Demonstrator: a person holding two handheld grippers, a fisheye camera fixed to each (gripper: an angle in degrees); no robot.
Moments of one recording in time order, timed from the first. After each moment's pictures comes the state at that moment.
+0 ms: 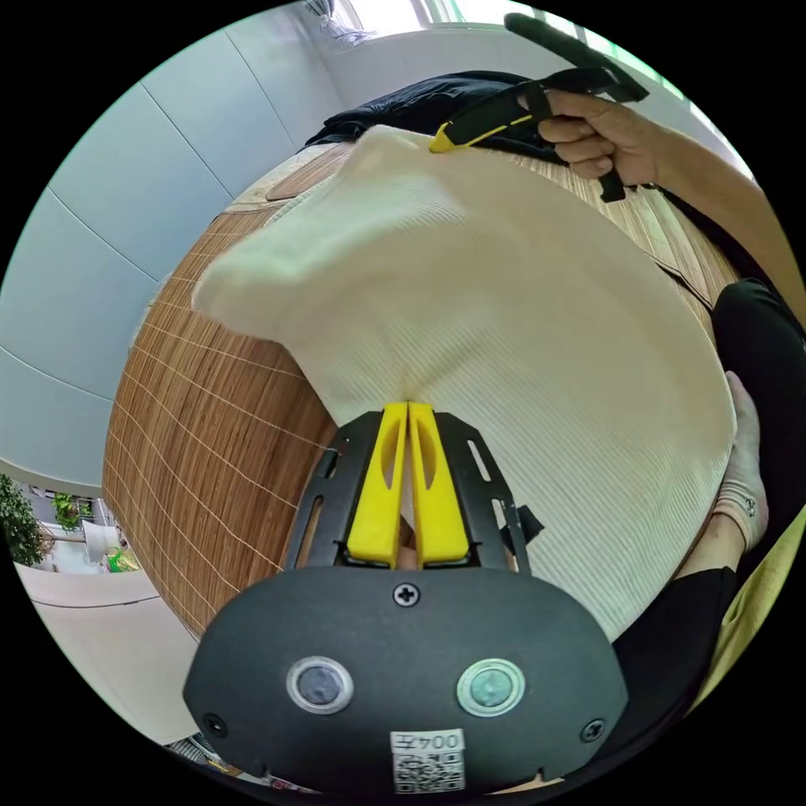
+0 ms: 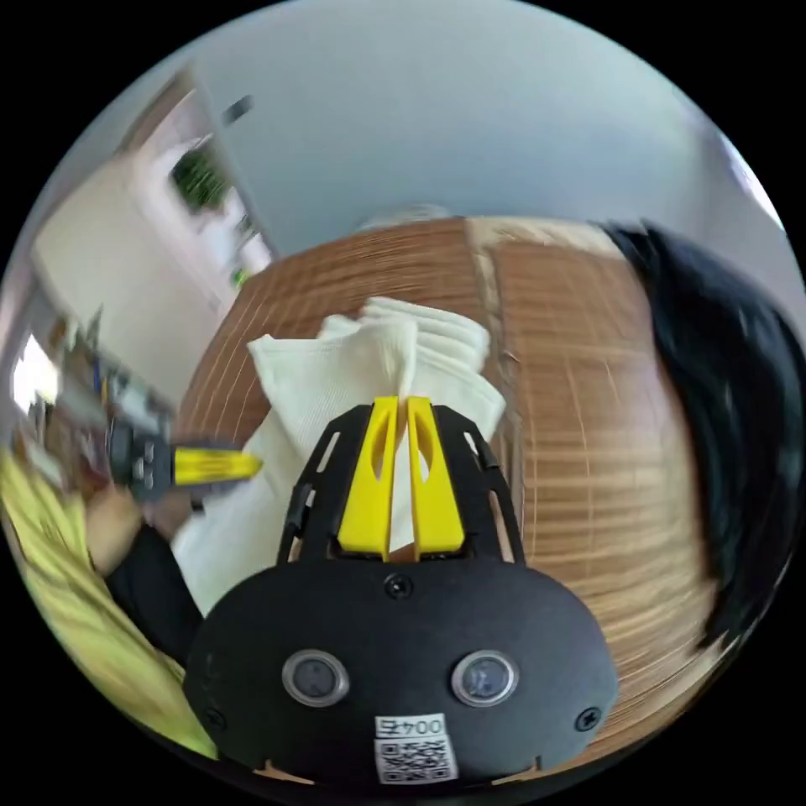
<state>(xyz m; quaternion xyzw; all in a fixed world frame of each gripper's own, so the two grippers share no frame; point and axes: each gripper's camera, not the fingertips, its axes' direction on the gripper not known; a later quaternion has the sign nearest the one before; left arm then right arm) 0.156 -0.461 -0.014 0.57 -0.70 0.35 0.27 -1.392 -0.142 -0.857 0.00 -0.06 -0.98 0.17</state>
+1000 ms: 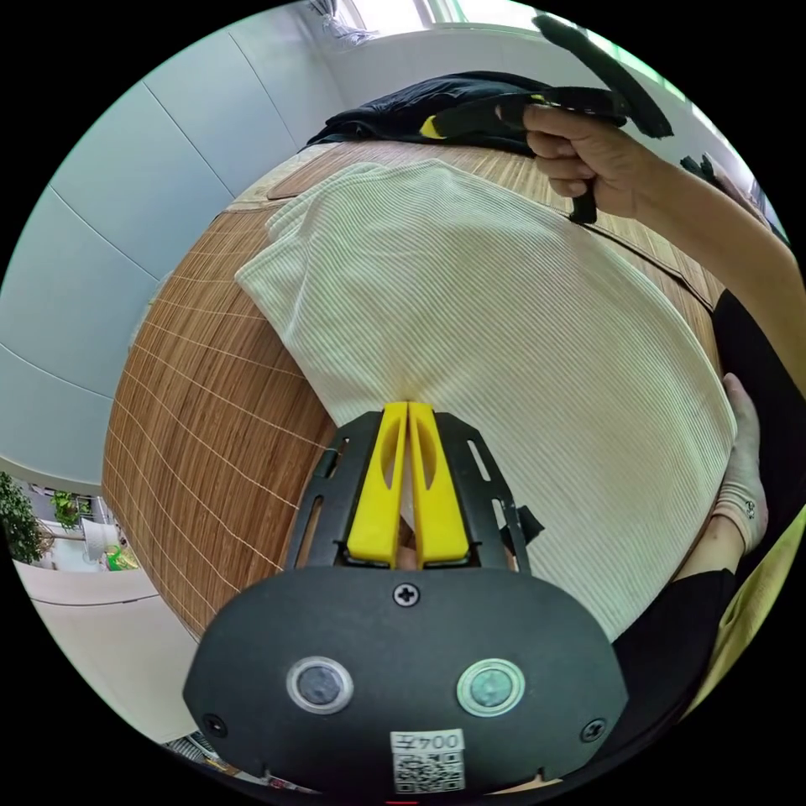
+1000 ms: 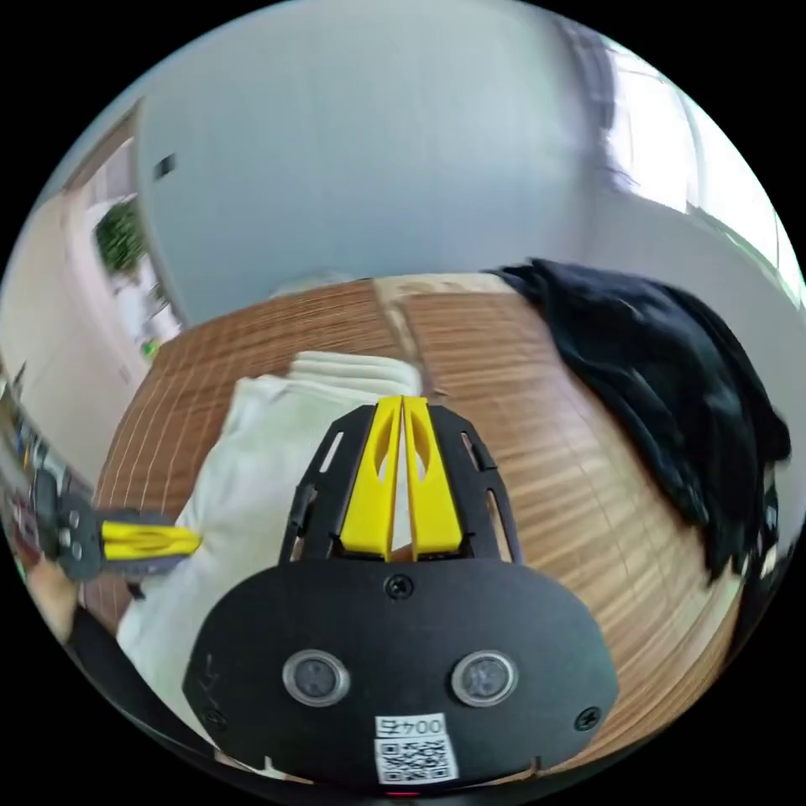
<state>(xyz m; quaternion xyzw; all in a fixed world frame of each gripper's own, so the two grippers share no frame) 0.173 -0.425 -0.045 0.57 -0.70 0.34 0.26 -1.381 -0.174 -0.915 0.18 -0.16 -0.93 0.29</state>
